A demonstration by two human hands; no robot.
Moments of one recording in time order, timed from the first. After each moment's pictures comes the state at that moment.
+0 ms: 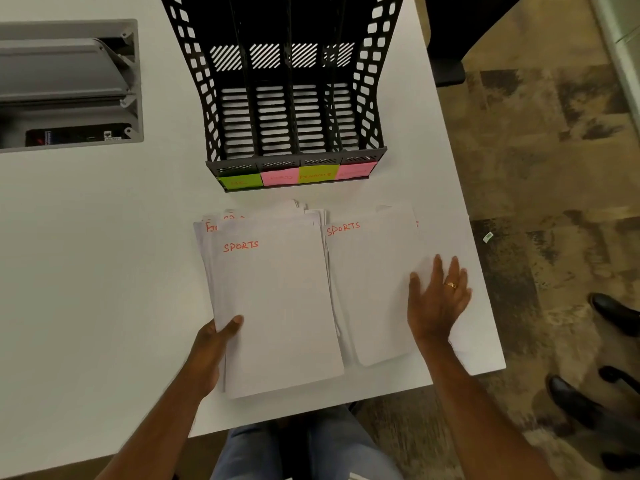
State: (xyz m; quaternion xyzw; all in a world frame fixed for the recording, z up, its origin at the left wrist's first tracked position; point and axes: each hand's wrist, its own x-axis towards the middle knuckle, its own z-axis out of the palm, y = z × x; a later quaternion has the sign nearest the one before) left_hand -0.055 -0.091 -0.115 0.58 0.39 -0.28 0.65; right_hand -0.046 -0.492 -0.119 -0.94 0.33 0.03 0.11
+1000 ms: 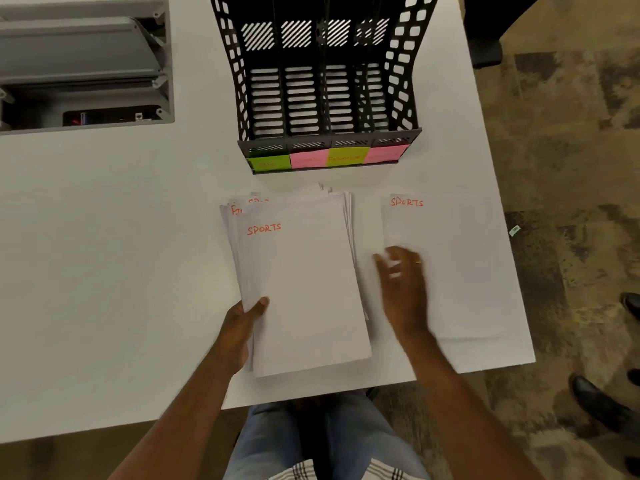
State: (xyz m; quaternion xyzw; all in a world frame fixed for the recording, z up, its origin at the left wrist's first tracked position) left_hand -0.058 -0.091 -0.117 0.54 0.42 -0.28 0.67; right_hand -0.030 -0.384 -0.086 -0.88 0.24 0.00 0.40
